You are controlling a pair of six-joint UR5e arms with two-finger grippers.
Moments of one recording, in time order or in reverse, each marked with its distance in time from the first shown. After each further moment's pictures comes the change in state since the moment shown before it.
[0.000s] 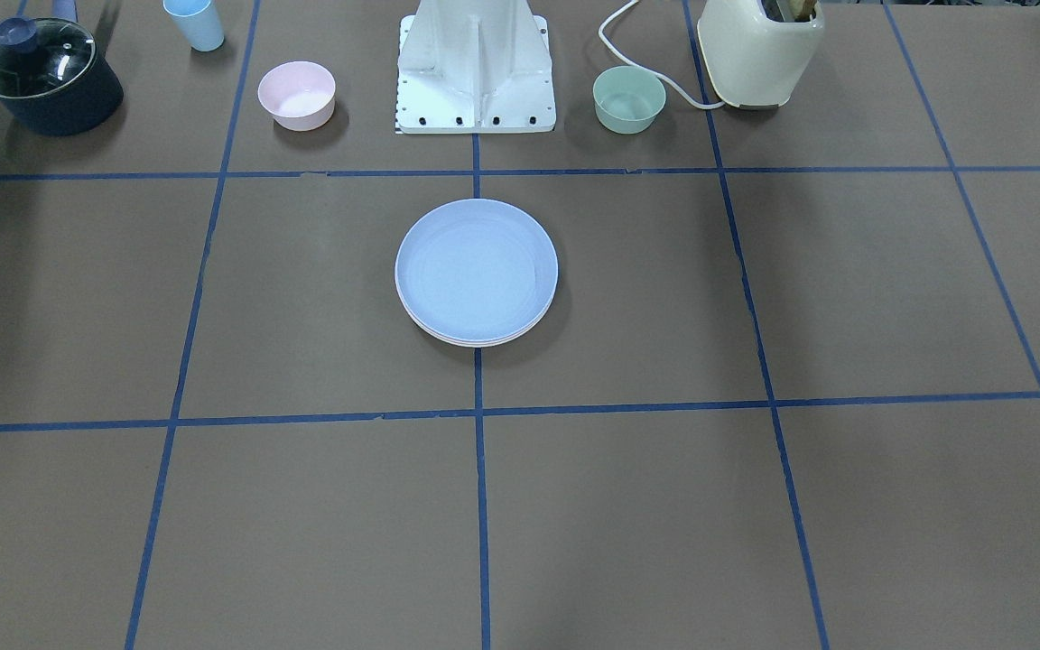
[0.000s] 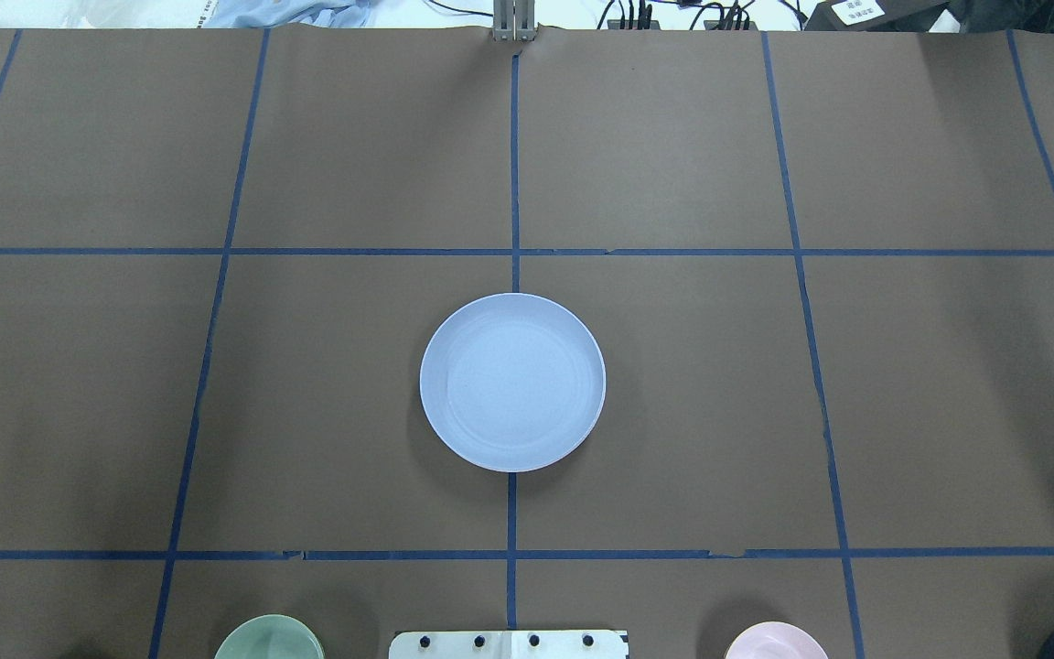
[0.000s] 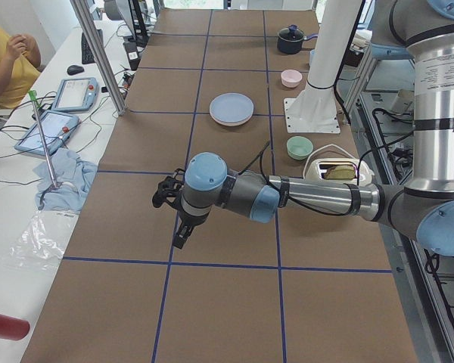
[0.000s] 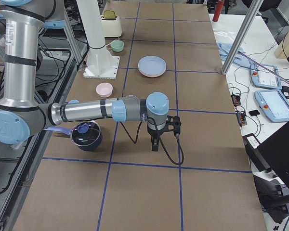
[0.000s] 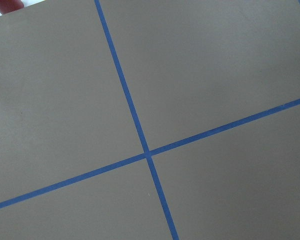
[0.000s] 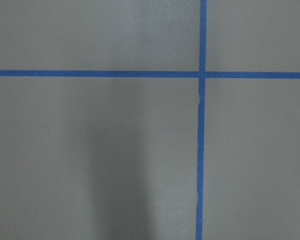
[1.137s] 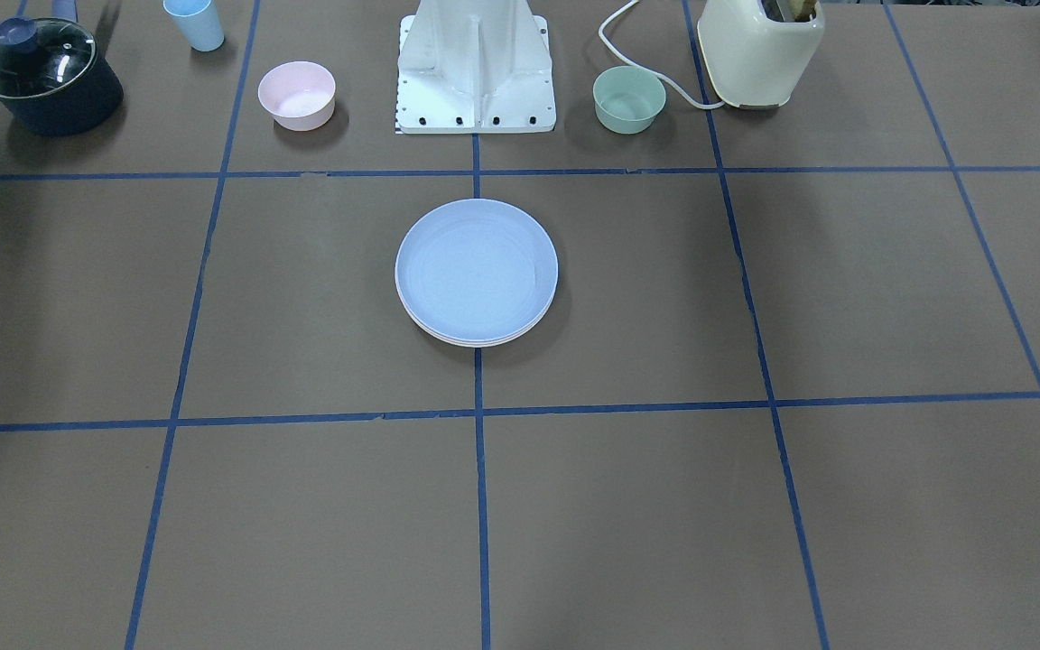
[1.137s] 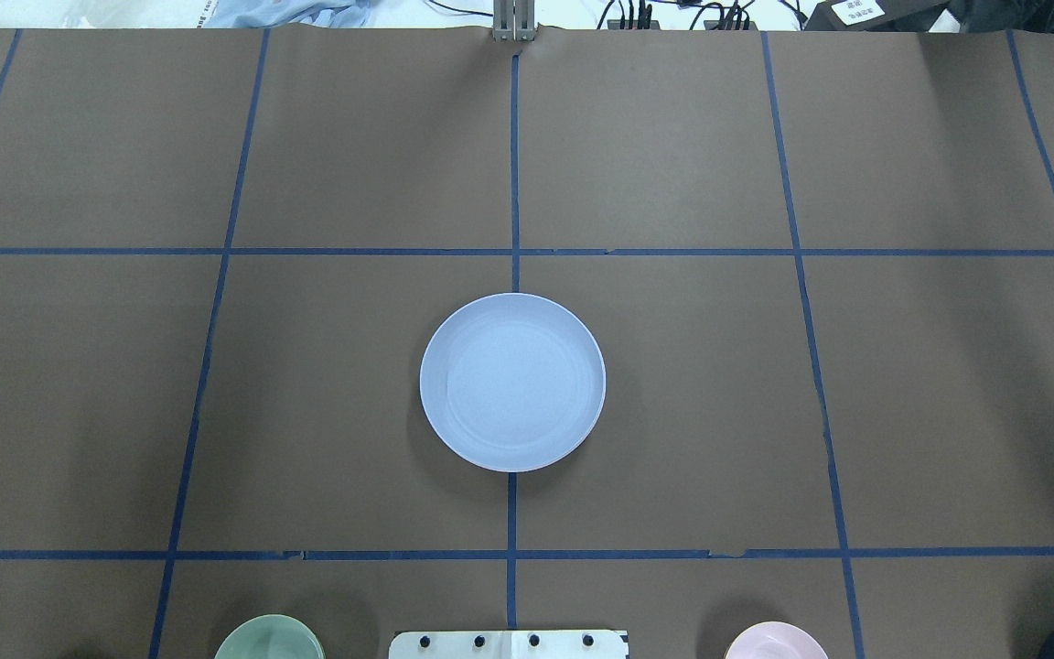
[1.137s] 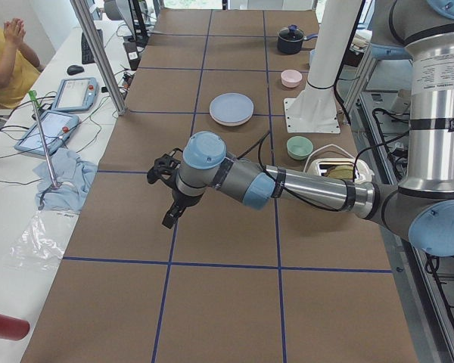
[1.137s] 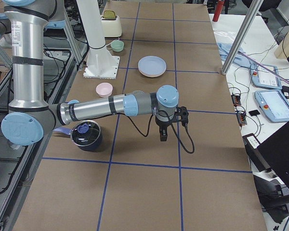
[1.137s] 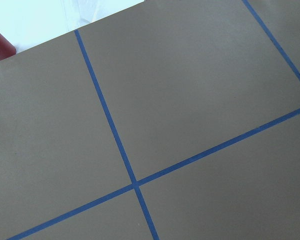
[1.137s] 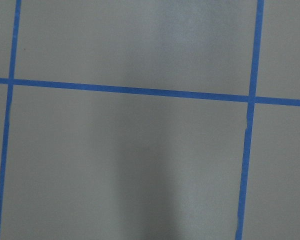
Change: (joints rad) left arm 0.005 -0.036 -0.040 -0.034 0.000 -0.007; right arm -0.034 0.066 -0.012 -0.001 0.061 -0.001
